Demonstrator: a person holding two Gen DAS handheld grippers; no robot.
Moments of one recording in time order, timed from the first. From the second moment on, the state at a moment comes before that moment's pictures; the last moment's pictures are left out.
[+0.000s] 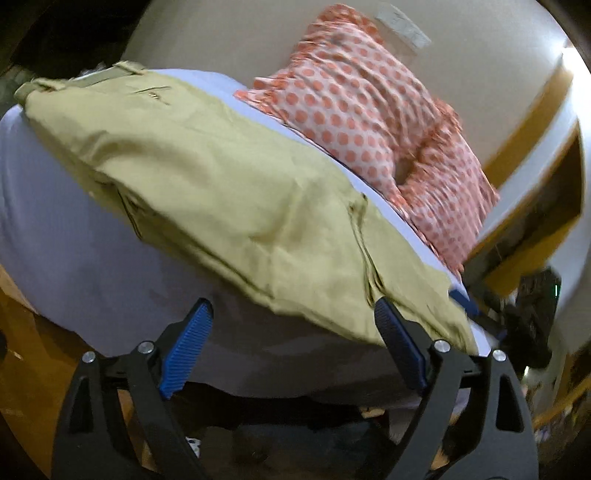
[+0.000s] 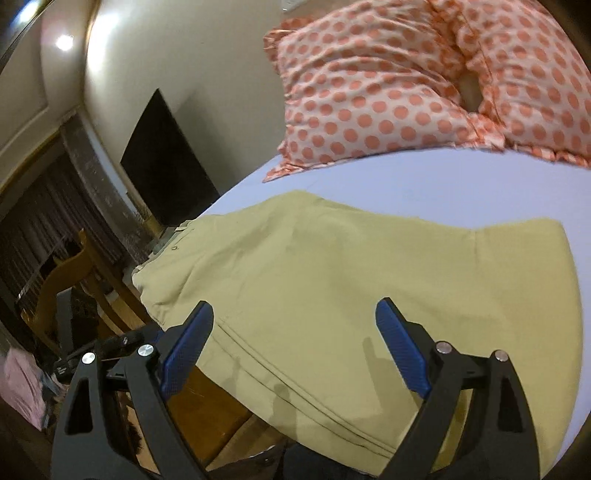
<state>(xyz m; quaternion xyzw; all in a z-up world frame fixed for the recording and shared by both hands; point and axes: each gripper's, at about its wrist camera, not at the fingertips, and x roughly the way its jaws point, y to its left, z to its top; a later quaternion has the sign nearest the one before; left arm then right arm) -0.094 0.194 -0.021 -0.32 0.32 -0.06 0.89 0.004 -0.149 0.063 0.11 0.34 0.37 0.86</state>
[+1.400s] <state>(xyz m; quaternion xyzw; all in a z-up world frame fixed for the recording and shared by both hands) -0.014 -0.083 0.041 0.13 0.36 -0.30 0.87 -0.004 -0.385 0.052 0.36 0.30 0.14 0.87</state>
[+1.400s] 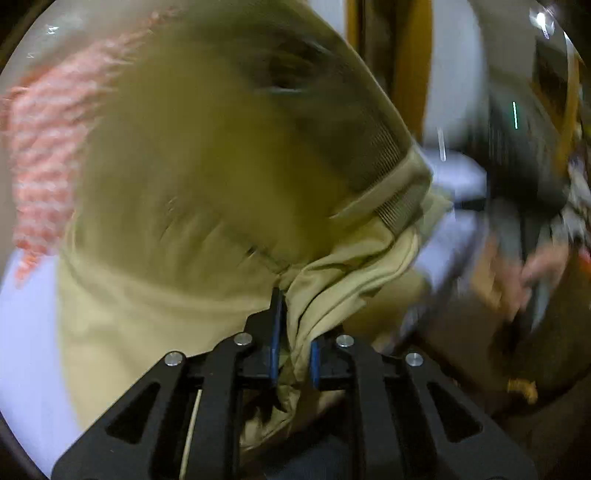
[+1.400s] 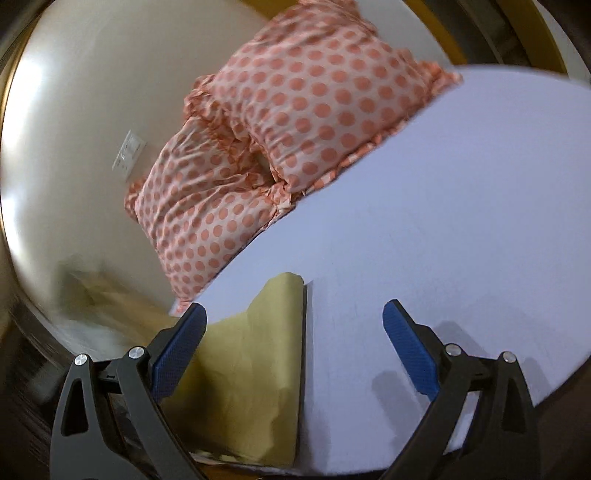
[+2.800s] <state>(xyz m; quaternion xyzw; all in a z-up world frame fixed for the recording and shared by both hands) 0.124 0.109 0.039 -0.22 0.49 -0.25 0.81 0.127 -0.306 0.026 0.35 0.47 0.35 0.73</state>
